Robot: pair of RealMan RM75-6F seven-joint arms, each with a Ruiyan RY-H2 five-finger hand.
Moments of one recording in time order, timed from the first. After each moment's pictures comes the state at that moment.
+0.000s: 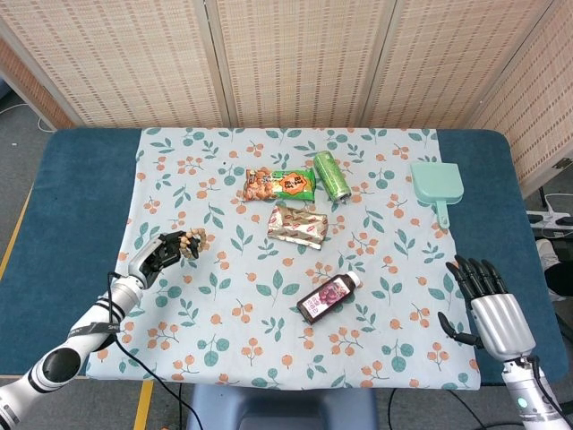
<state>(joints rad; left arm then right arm) -0.33 -1.45 -0.80 -1.59 0.96 0.23 -0.56 0.12 -1.12 0.00 -1.70 -1.60 1.44 -0.16</state>
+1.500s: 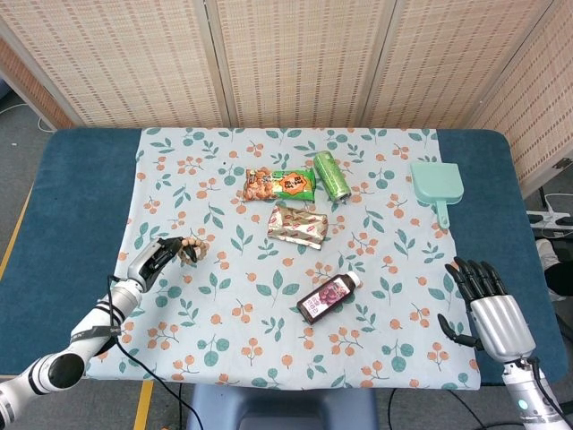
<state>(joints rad) -0.42 -1.36 -0.61 -1.61 1.03 0.37 -0.75 0.11 -1.11 0.00 -1.71 -1.61 1.44 -0.17</state>
